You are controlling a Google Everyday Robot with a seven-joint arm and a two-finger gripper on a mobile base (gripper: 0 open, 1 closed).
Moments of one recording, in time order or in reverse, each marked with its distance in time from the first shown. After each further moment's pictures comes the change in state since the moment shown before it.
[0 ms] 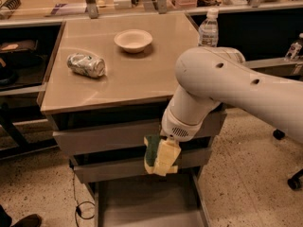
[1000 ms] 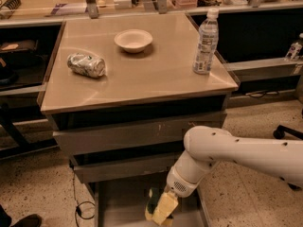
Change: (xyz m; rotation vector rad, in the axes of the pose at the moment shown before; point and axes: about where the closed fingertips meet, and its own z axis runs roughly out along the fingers) arm 0.075 0.060 0.179 -0.275 -0.047 0.311
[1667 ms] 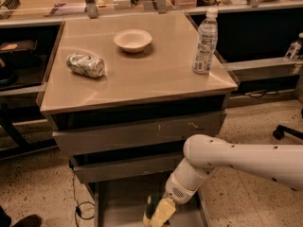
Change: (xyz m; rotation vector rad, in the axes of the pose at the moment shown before) arm 0.011 -0.004 0.032 -0.060 -0.016 0.056
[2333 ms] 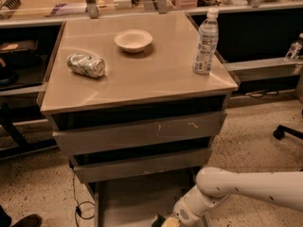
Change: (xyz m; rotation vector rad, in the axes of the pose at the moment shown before) arm 0.054 -0.037 0.102 -0.128 -0.122 0.241
